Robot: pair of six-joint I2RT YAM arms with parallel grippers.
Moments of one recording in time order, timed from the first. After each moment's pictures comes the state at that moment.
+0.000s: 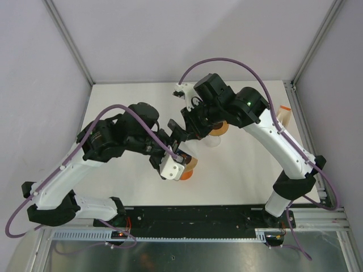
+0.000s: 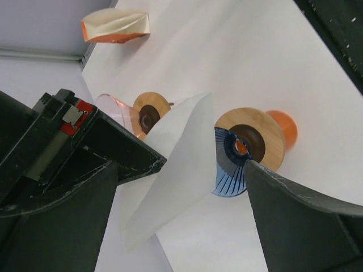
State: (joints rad) left arm -1.02 1.24 1.76 -1.22 0.37 1.24; right arm 0.91 1.69 2.22 -1.34 -0.24 0.15
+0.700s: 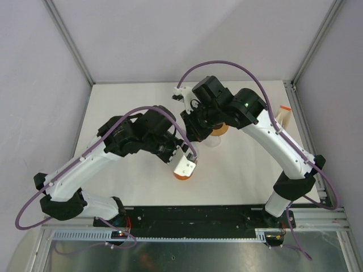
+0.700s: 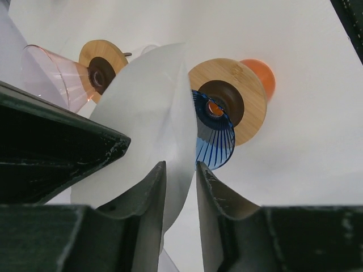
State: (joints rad) left arm -1.02 1.34 1.74 -1.32 0.18 1.23; right arm 0.92 1.69 2.19 -1.34 -0.24 0.13
